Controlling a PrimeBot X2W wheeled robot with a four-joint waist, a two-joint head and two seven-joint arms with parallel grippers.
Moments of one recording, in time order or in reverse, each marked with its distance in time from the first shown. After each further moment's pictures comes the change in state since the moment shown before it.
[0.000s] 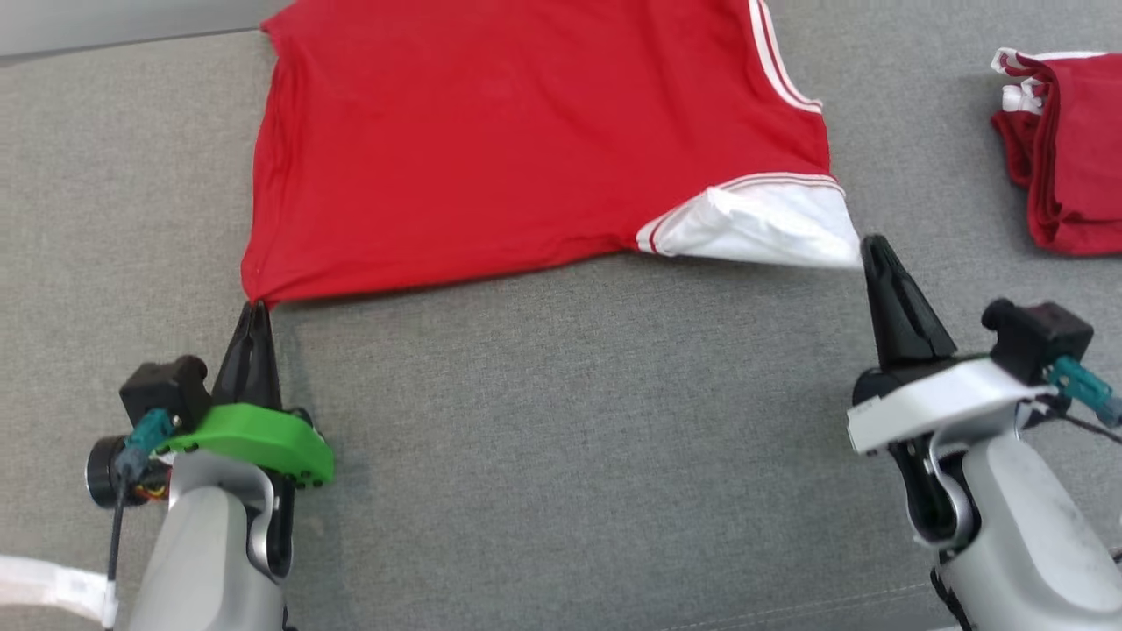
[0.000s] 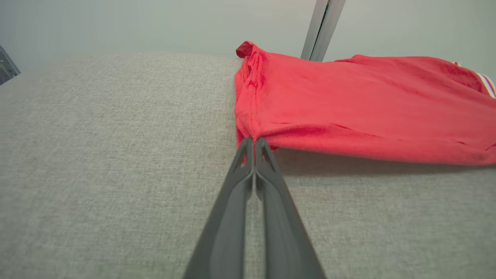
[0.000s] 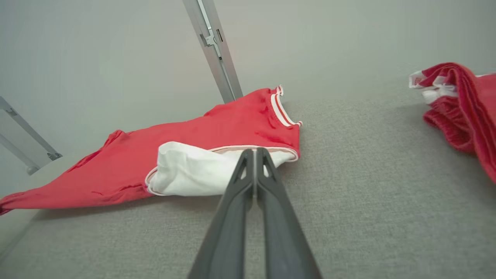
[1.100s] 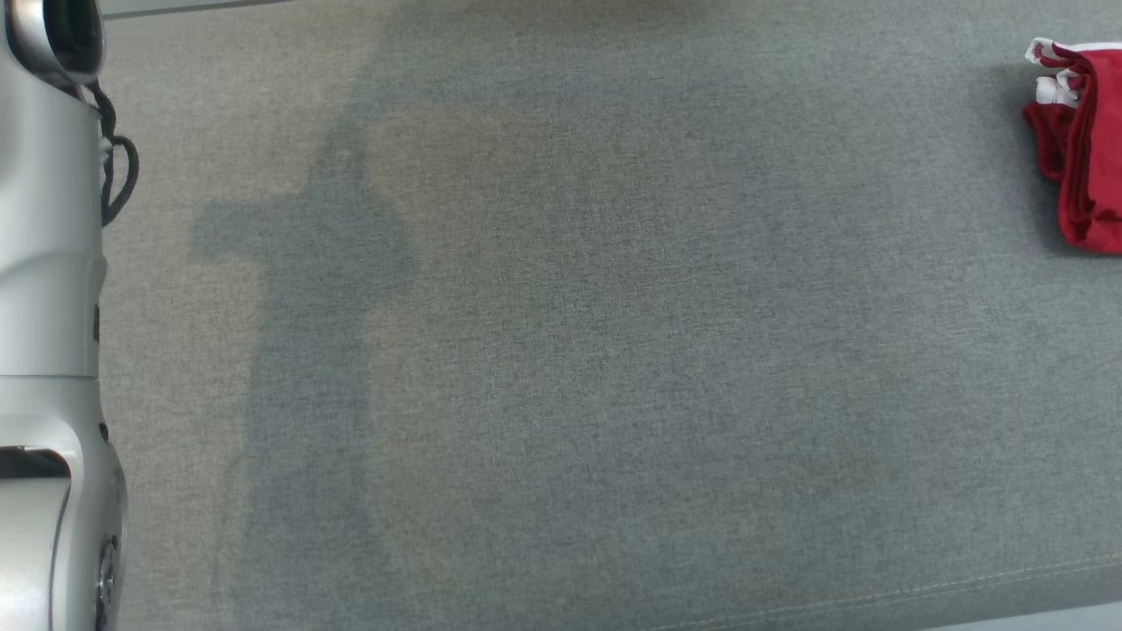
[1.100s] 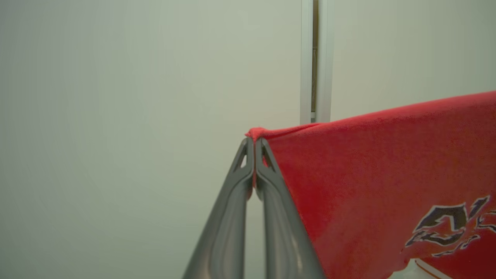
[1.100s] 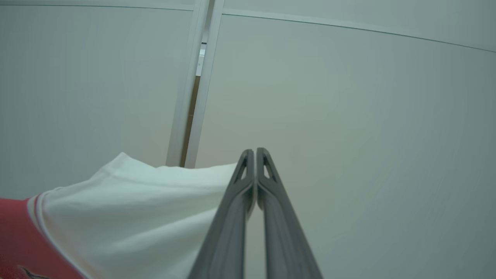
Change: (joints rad) left arm -0.847 0.140 -0.174 0.092 -0.115 0.028 0.016; right arm -1.061 -0.286 0.043 0.194 -0.074 0.000 0.105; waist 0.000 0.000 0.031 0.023
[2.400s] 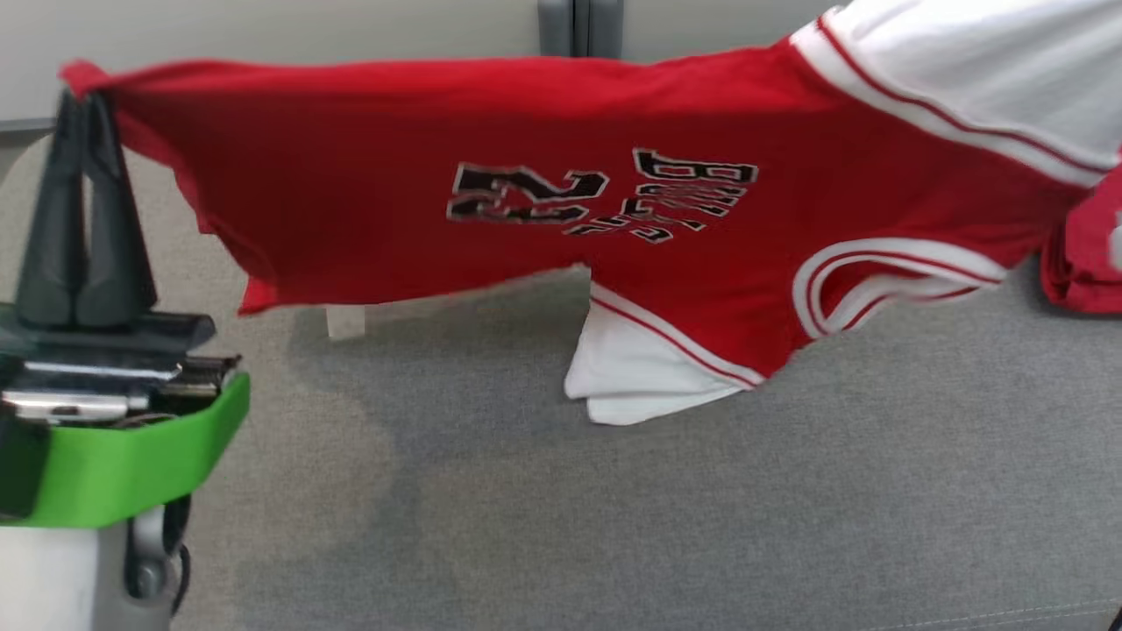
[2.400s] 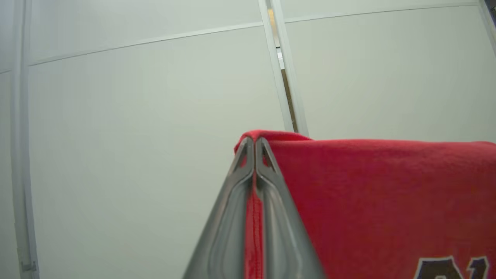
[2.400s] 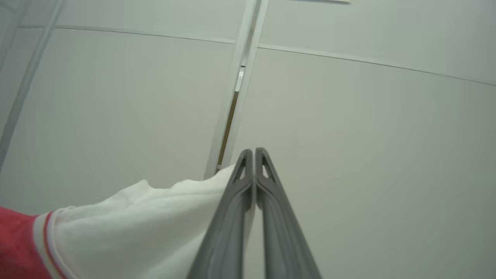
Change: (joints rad) left arm 0.970 0.089 0.039 -1.063 0.157 0.174 0.015; right arm 0.943 0.089 -0.285 -0.784 -0.153 0.000 -0.018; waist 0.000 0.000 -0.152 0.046
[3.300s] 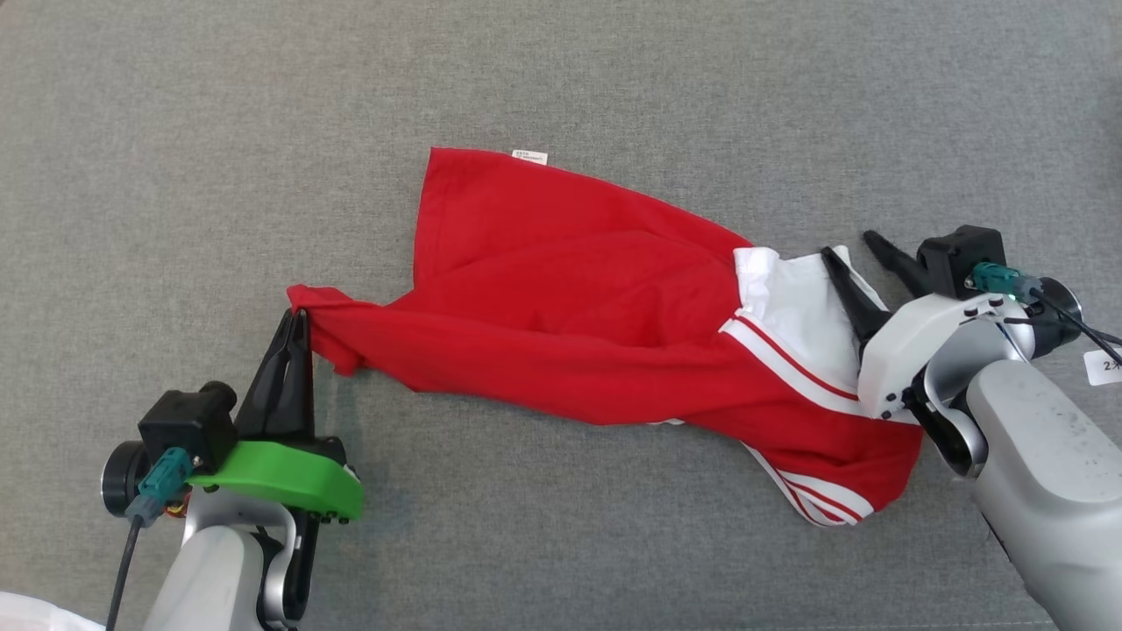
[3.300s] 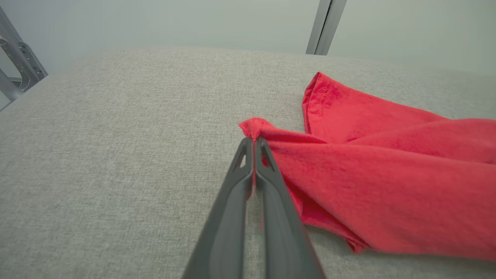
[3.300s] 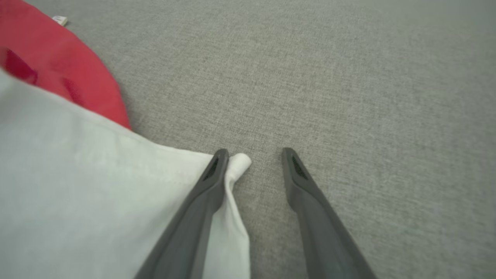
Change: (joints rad) left arm 0.075 -0.129 -0.074 0.570 -0.175 -0.113 0.055; right arm -0.101 0.037 0.486 0.863 0.143 0.000 0.139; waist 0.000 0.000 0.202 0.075
